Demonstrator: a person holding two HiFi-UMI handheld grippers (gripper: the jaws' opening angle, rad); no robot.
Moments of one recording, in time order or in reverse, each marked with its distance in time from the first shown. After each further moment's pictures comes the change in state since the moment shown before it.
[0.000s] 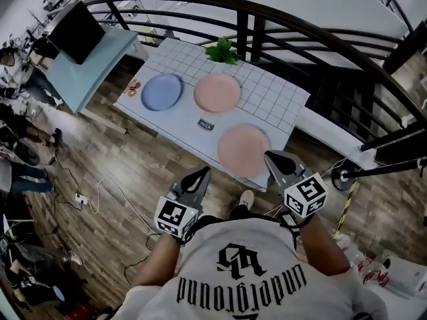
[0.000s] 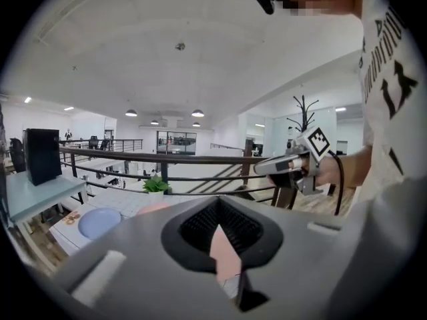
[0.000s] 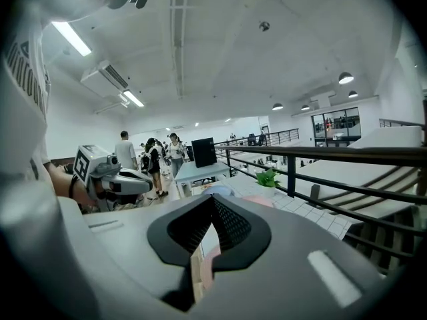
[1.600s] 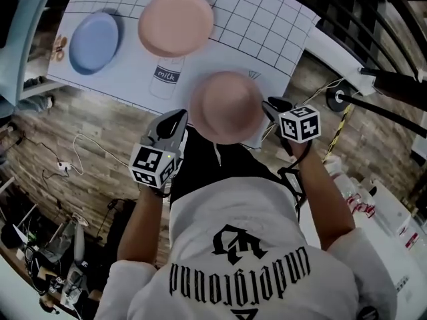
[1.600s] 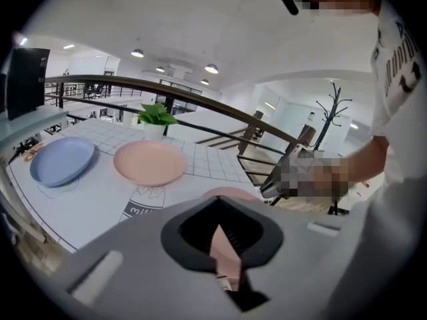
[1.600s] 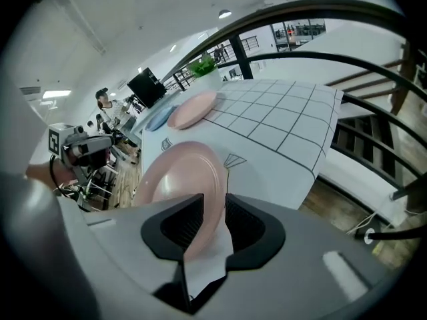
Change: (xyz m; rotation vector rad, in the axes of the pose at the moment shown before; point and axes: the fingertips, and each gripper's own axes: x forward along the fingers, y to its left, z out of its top) left arm 0.166 0.098 -0.165 -0.252 0.338 -0.115; right arm 0.085 -0.176 -0.283 0.466 0.683 -0.153
